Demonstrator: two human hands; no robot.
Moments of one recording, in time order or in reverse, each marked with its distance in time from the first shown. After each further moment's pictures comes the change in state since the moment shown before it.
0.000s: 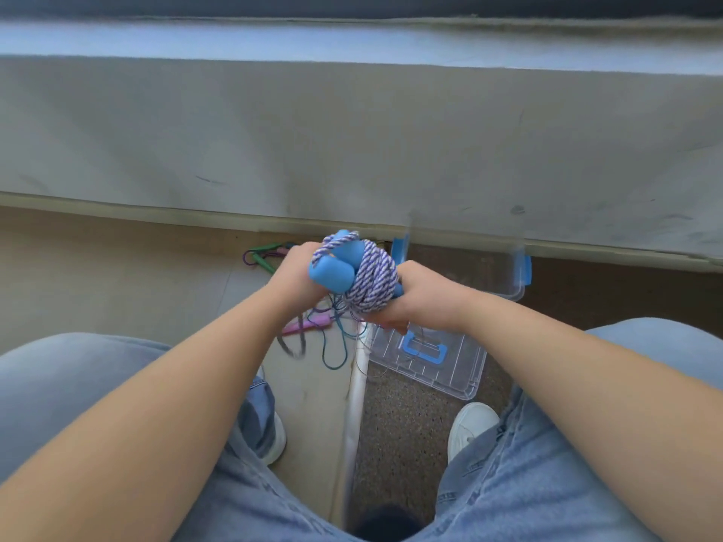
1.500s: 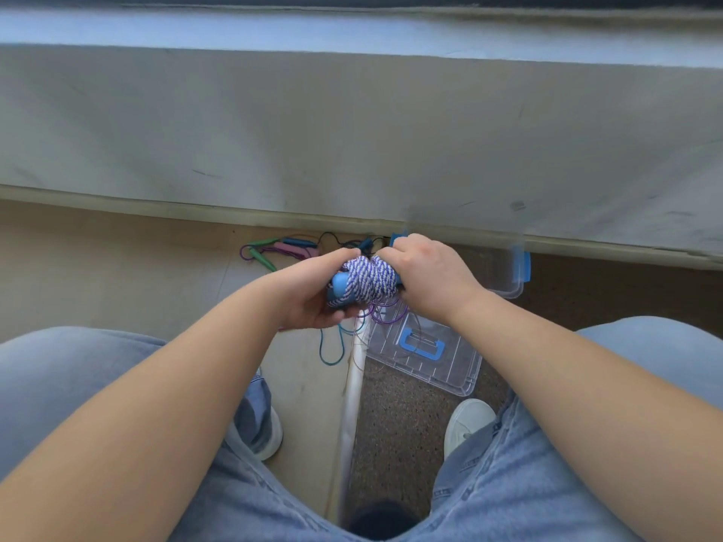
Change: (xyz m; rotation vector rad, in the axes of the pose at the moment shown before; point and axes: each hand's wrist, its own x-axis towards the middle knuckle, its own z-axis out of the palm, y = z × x) left_hand 0.005 0.007 0.013 -0.563 -0.481 -0.594; right_hand 0.020 0.028 -0.014 -1.107 0.427 -0.196
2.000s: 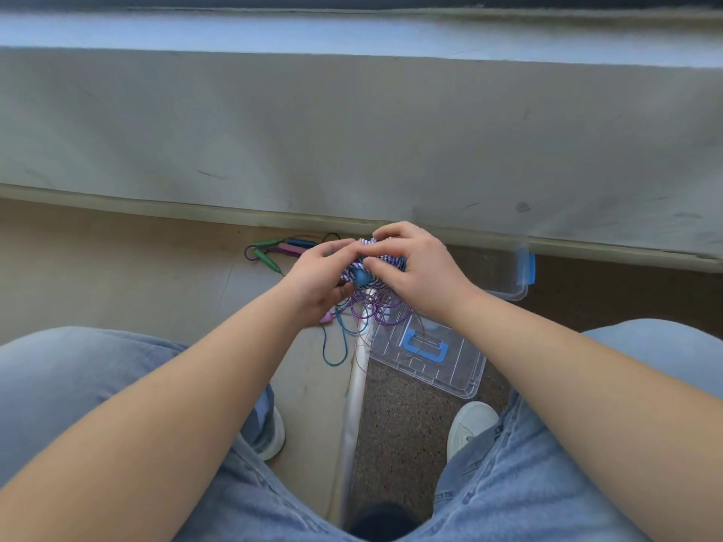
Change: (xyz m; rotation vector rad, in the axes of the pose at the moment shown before) left_hand 0.011 -0.004 0.013 -0.309 0.216 0.440; right_hand 0.005 -0.011 0.001 0.702 0.168 0.218
